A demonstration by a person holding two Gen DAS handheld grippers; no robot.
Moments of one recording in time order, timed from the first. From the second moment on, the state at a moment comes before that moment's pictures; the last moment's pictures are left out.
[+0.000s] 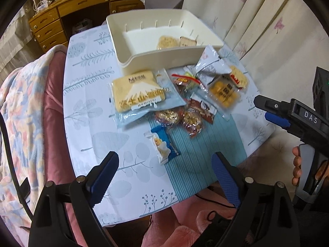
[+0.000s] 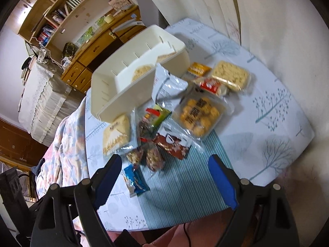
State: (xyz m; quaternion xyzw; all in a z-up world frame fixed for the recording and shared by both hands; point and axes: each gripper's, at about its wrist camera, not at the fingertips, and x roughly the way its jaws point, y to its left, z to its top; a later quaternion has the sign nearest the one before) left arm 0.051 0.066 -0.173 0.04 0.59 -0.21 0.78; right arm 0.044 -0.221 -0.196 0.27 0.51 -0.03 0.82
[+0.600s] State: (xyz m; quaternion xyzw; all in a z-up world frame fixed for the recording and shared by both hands) left arm 0.103 0.026 -0.263 0.05 0.71 -0.16 0.69; right arm 0.082 -0.264 -0.254 0.34 0.56 -0.03 0.75
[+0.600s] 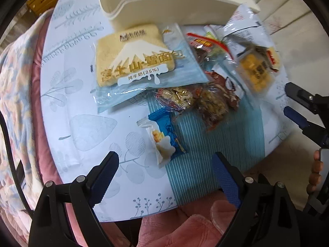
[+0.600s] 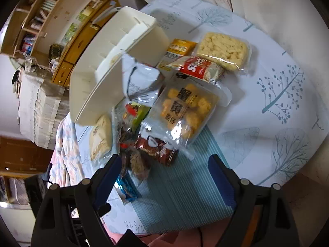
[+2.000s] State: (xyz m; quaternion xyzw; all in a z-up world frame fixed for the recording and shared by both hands) left arm 0.121 0.044 -0.344 -0.03 0.78 -0.08 0.61; right arm 0.169 -0.273 -0.323 0.39 0.63 -0.15 0.66
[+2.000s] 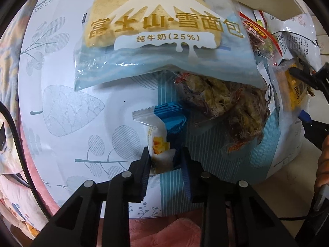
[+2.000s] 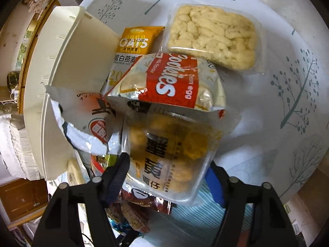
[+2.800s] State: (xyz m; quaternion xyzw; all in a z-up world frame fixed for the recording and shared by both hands) left arm 0.059 0.139 -0.295 -0.05 0.76 -0.07 0.64; right arm 0.061 -0.263 -0.283 0.44 0.58 -0.13 0.67
